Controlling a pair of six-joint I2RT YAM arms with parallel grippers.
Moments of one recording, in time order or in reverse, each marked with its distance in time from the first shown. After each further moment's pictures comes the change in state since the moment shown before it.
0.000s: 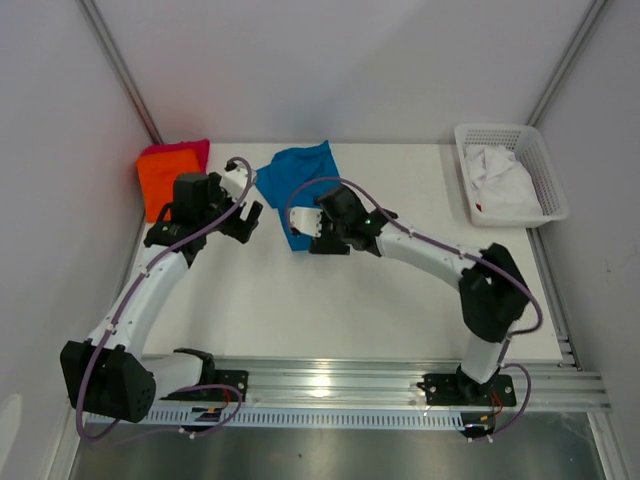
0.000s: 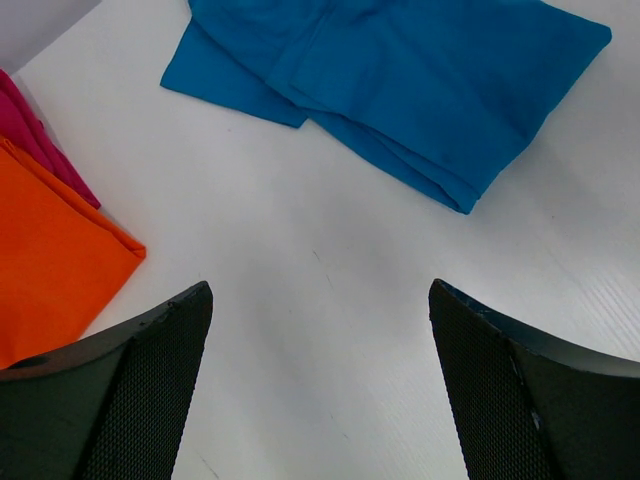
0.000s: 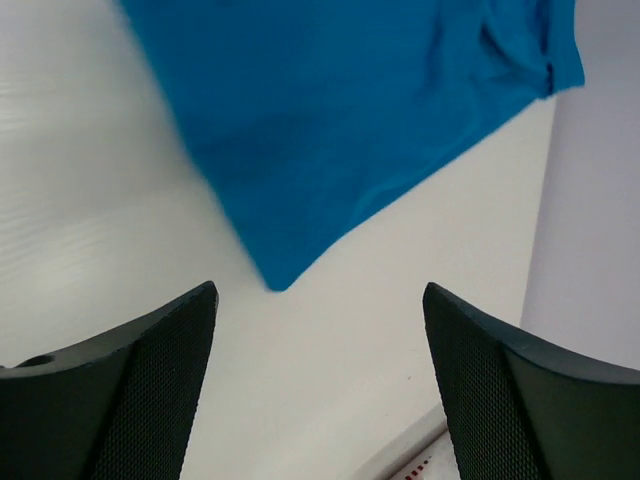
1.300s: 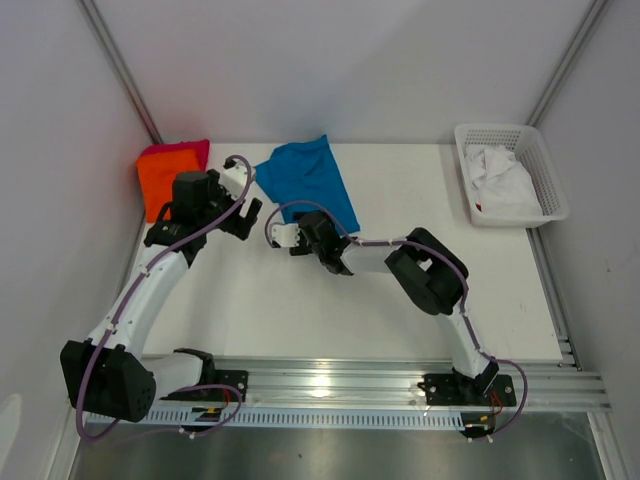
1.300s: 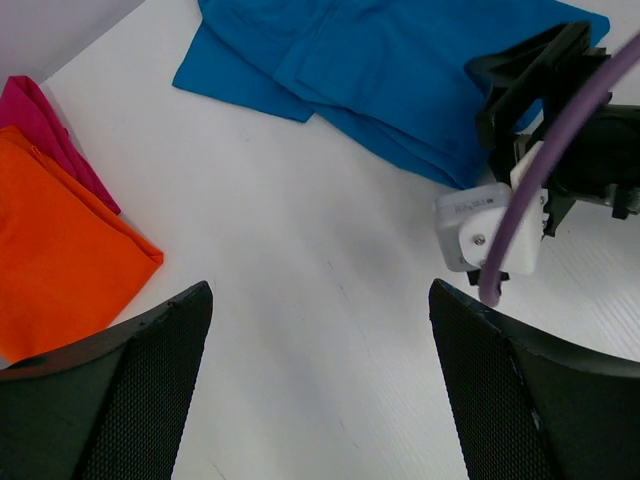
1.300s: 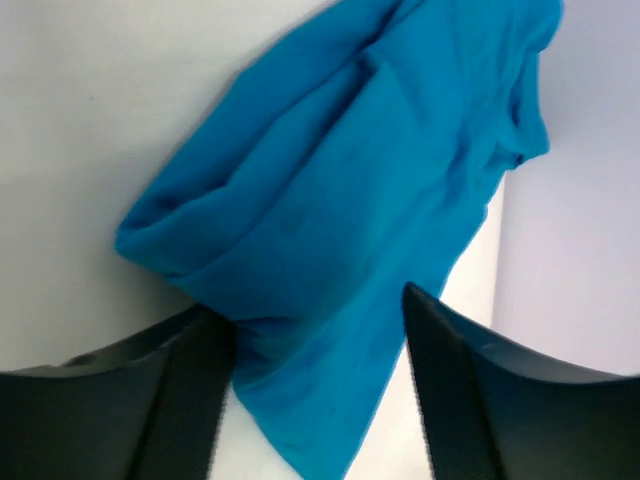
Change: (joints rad) left arm 0.000 0.001 0.002 0.039 -0.028 0.001; right arm 0.073 0.313 -0.105 0.668 0.145 -0.120
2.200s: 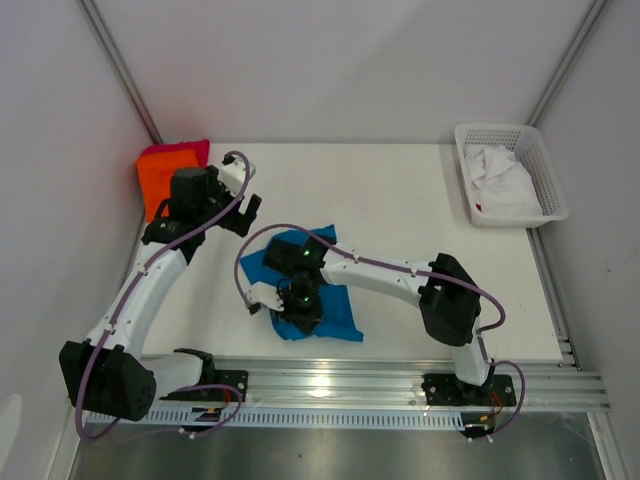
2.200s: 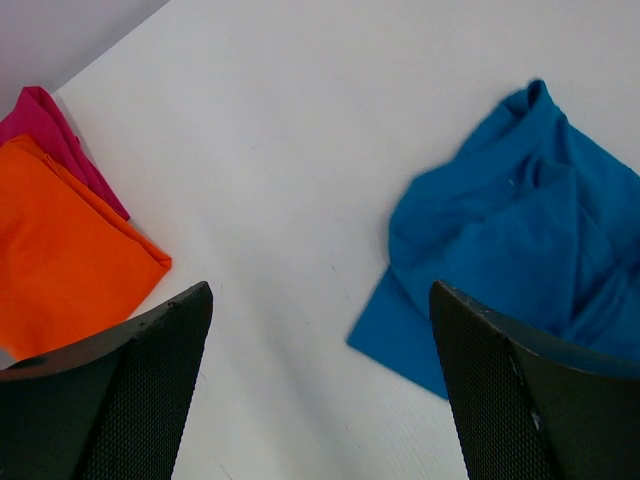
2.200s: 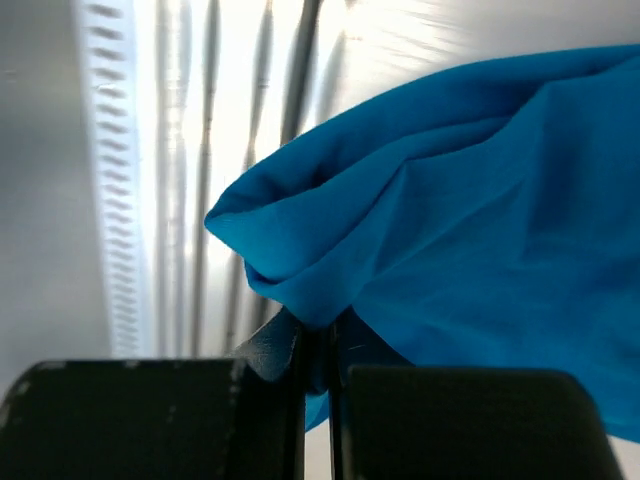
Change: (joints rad) left arm 0.000 0.006 0.039 -0.024 0.000 0.001; right arm 0.271 -0.171 0.365 -1.376 -0.724 0.418
